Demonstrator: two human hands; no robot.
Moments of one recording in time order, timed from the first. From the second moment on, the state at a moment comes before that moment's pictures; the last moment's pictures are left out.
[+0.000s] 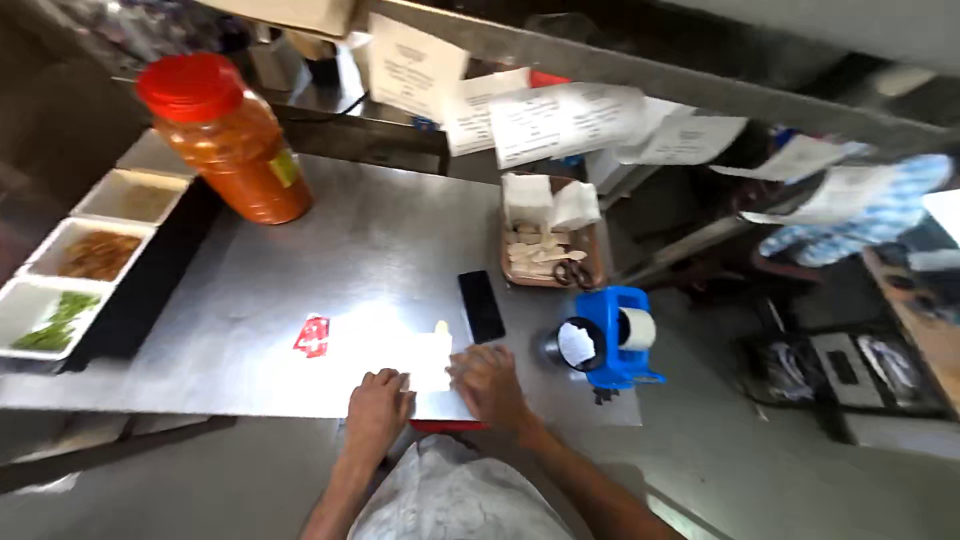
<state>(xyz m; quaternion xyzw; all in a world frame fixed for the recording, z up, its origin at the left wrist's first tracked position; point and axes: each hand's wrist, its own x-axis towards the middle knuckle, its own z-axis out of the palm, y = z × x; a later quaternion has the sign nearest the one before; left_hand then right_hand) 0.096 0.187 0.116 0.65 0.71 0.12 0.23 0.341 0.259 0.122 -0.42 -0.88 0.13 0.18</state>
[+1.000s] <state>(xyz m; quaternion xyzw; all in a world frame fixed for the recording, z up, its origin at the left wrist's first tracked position) 0.071 0.177 0.173 0.60 0.71 0.14 0.34 0.492 0.295 0.211 -0.65 -0.71 0.01 0.25</state>
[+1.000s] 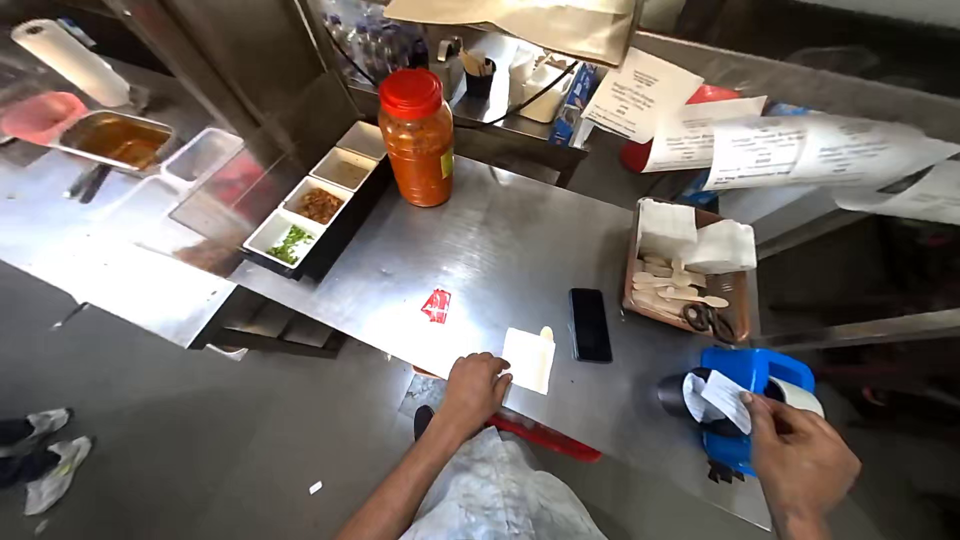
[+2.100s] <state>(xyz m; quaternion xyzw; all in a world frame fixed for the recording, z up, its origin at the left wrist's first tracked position) -0.058 0.203 0.128 0.21 0.77 0.52 0.31 0.401 0.331 0.214 -0.62 -0.62 0.27 0.40</state>
